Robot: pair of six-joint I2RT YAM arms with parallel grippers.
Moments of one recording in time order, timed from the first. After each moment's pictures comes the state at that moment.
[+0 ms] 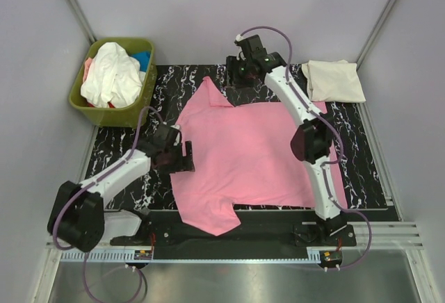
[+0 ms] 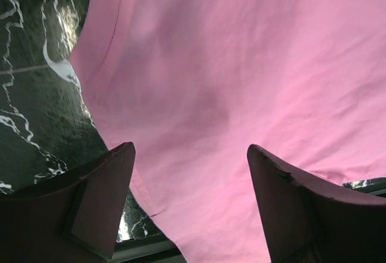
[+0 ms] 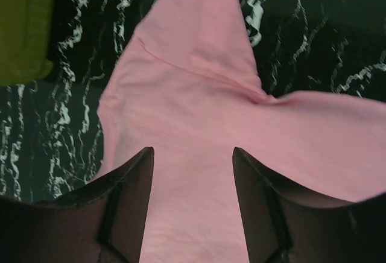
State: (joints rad) left arm -0.43 1.28 0.75 -0.59 0.07 -0.48; right arm 0.48 2.30 2.41 -0.90 -0.15 0.38
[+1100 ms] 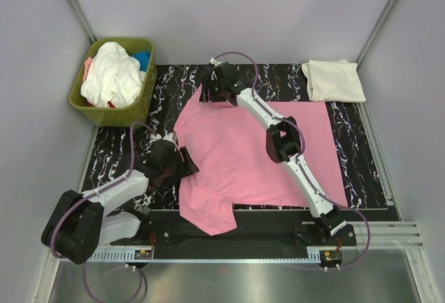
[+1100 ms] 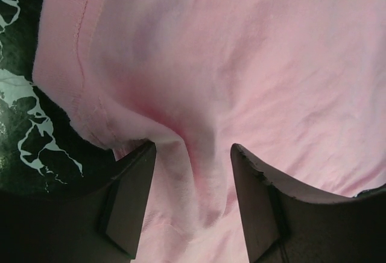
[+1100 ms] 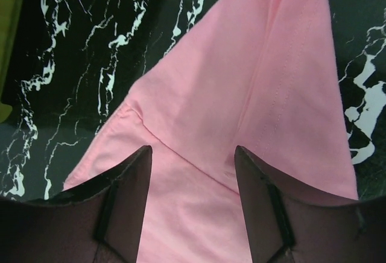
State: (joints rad) left arm -0.45 1.17 0.41 -0.11 0.12 -0.73; right arm 0.58 2.79 2.68 -0.54 -0.17 0.41
